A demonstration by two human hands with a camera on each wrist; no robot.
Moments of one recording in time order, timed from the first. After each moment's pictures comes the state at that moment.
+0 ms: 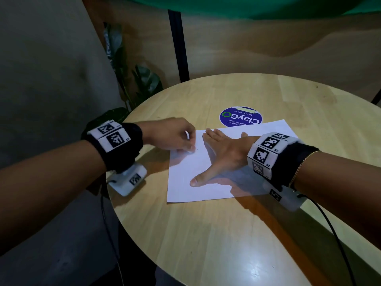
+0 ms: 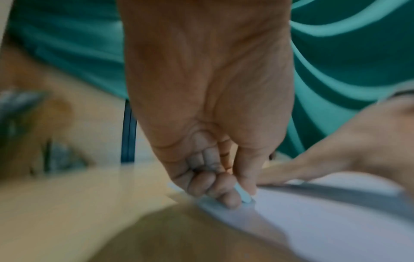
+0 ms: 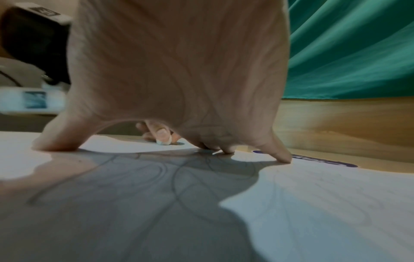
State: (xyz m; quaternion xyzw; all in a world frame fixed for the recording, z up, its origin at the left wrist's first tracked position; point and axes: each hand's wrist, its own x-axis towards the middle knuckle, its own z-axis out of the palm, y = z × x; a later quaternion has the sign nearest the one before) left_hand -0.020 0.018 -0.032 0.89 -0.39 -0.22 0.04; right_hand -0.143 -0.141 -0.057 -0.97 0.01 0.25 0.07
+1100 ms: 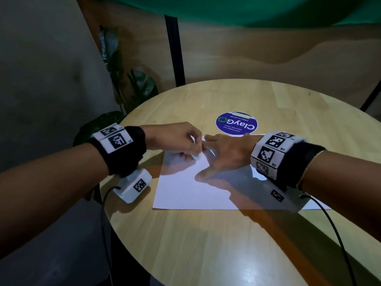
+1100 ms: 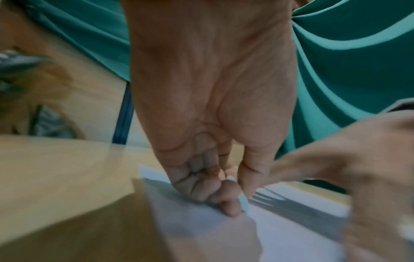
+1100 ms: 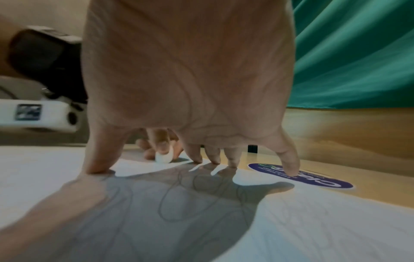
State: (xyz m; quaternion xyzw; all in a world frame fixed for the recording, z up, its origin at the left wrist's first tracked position) left_hand -0.030 0.002 -0.033 0.87 -0.37 -0.28 0.18; right_hand -0.139 -0.153 -0.049 -0.98 -0.01 0.19 0.05
